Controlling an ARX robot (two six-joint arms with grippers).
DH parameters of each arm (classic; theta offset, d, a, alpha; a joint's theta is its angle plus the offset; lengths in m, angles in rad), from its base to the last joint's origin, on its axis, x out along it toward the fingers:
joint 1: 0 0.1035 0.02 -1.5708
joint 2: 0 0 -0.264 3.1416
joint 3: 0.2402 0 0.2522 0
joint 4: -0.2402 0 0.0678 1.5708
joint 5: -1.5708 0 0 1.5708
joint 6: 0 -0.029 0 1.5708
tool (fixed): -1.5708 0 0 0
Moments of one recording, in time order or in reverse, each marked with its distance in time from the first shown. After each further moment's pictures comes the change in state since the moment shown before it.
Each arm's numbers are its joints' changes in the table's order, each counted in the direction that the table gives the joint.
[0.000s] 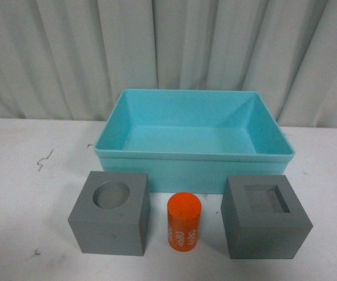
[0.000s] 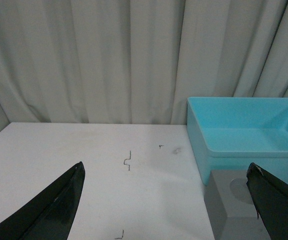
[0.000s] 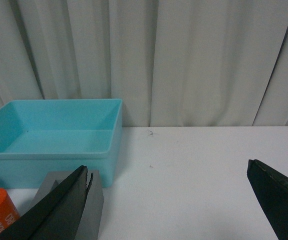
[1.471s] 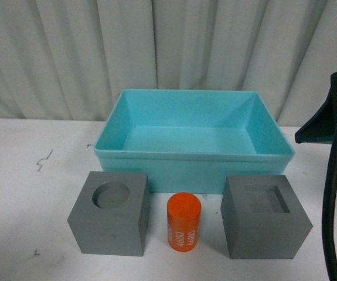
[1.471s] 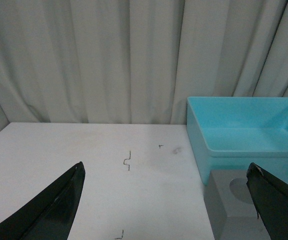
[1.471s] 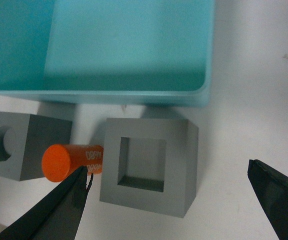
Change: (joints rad) left arm 0.000 0.000 0.000 0.000 0.000 0.000; right arm 0.083 1.581 0.917 -0.203 -0.328 -0.196
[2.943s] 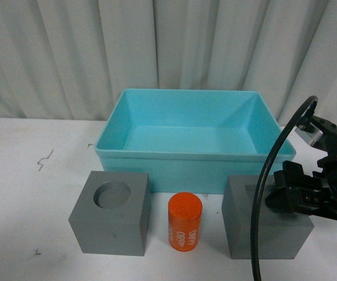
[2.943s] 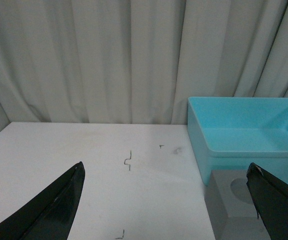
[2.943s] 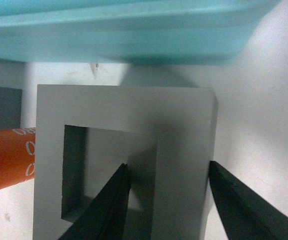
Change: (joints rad) left arm 0.000 0.000 0.000 0.000 0.000 0.000; right arm 0.047 0.314 -0.006 0.157 0.011 0.008
